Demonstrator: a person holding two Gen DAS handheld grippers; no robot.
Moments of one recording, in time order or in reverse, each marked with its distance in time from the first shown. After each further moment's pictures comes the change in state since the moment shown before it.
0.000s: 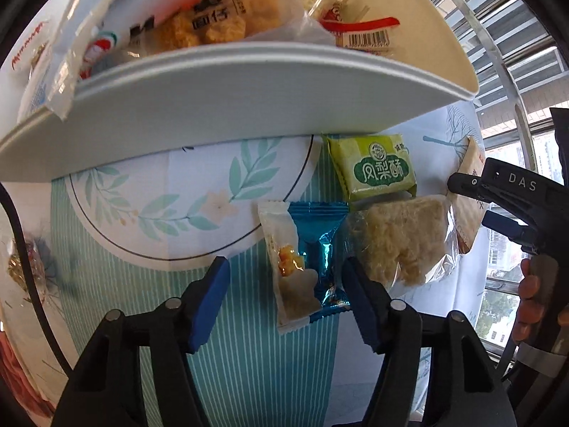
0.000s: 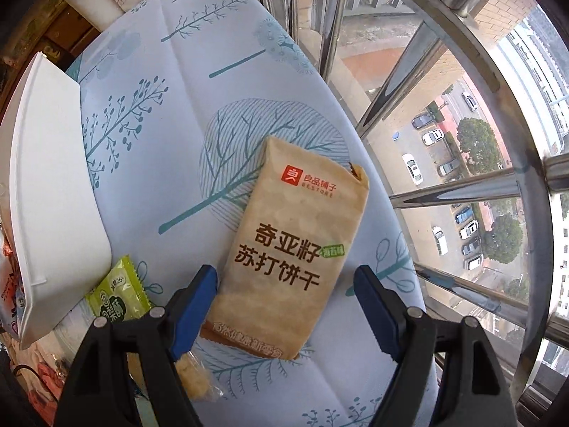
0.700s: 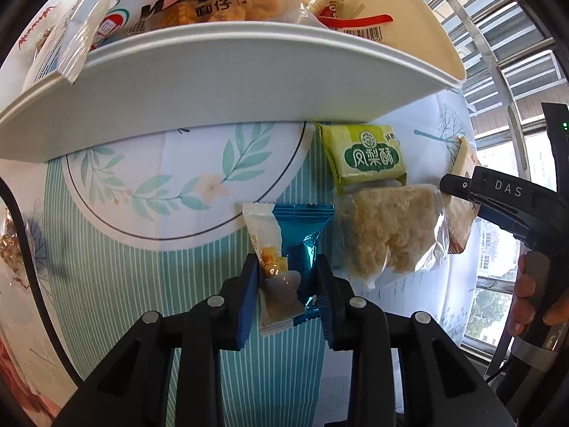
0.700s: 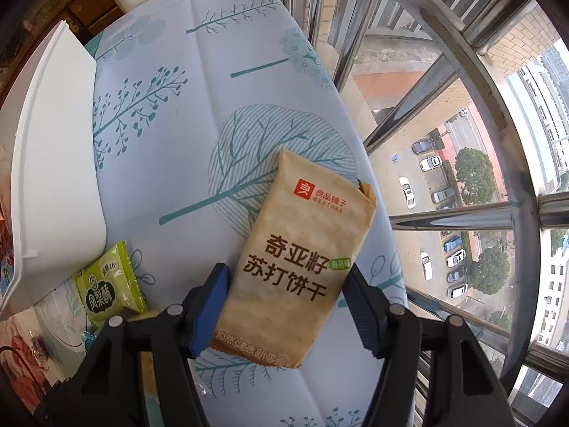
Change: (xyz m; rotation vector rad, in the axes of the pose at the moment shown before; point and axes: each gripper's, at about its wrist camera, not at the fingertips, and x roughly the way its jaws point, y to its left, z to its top) left arm -0.015 0.011 -0.014 -0.015 -0.010 -0.033; right arm -0.003 0.004 -0.011 -0.112 -0.032 -0.026
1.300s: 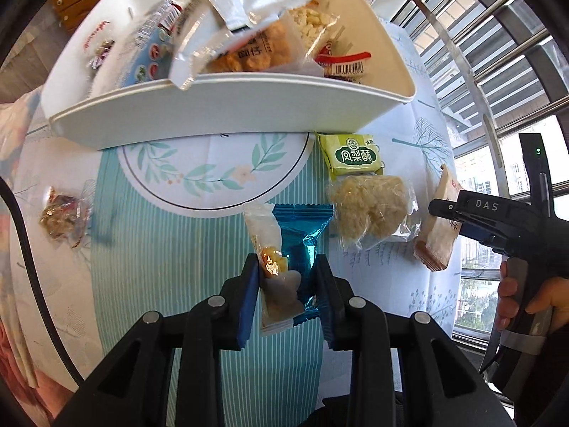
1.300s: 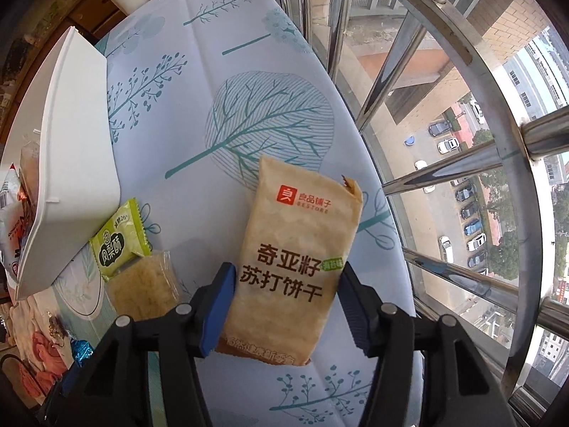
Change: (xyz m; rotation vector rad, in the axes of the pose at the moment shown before) left arm -0.064 0.007 -0.033 -0.008 -0.114 0.015; right arm -0.015 -0.025 -0.036 0.050 0.035 0.098
